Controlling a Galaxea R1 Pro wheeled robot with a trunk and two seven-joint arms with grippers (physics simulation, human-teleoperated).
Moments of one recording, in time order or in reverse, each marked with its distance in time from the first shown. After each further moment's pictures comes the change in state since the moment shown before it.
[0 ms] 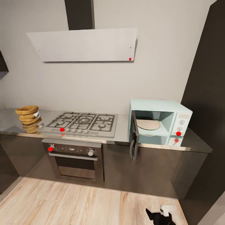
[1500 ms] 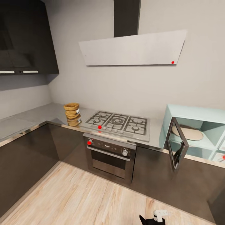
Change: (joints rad) left arm -0.012 0.000 0.136 0.000 0.006 0.003 0.001; right arm 0.014 0.045 0.049 0.031 0.005 0.002 0.000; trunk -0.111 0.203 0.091
